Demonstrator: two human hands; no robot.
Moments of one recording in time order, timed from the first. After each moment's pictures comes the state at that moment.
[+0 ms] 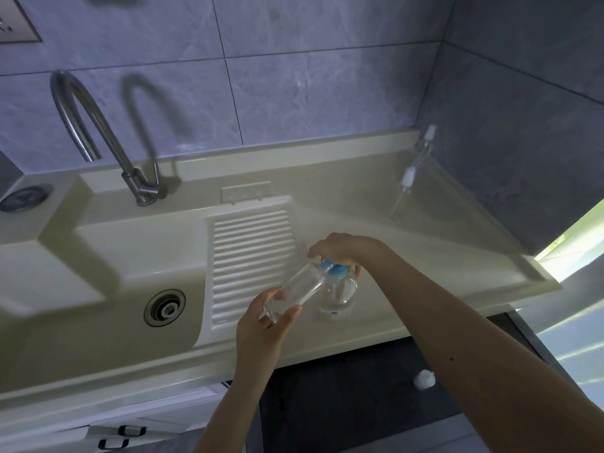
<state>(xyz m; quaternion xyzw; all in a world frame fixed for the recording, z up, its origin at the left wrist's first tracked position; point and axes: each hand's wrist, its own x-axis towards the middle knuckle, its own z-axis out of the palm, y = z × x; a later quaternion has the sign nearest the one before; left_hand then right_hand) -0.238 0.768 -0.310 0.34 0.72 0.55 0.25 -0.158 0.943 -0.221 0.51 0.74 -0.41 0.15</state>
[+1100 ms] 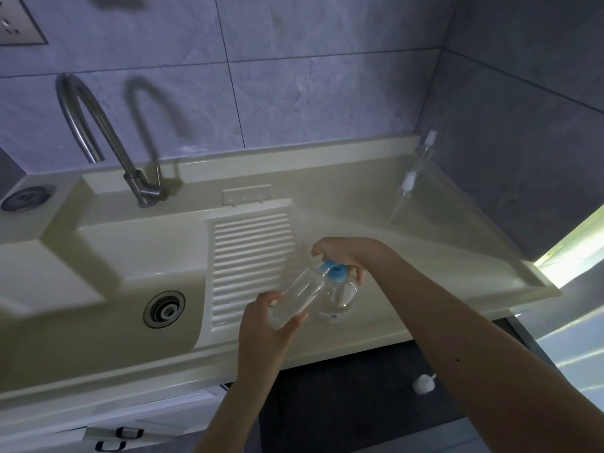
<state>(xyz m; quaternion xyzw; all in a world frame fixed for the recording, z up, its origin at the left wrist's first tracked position) -0.237 0.771 -0.317 0.40 0.77 0.47 0.17 -0.157 0.937 -0.210 0.54 0.68 -0.47 0.18</state>
